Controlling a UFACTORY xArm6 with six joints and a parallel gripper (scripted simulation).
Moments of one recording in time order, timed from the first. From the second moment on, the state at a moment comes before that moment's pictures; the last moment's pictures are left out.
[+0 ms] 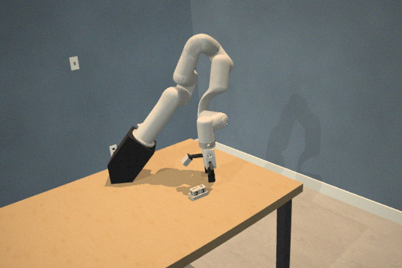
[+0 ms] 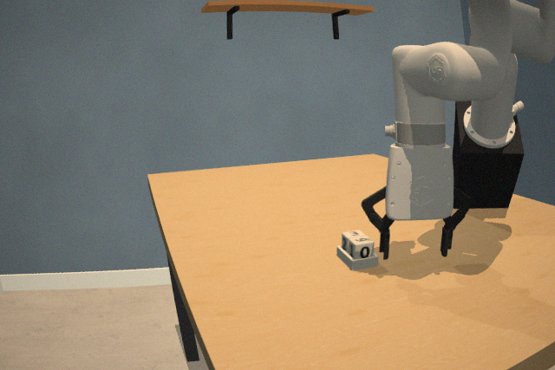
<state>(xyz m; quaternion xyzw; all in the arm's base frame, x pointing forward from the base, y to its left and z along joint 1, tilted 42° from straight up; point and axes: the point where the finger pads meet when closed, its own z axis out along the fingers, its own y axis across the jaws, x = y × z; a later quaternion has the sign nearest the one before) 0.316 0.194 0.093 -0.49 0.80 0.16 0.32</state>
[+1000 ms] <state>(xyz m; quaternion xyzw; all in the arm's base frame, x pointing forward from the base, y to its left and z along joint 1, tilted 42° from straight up) 0.331 0.177 0.122 -0.40 0.84 0.19 0.31</state>
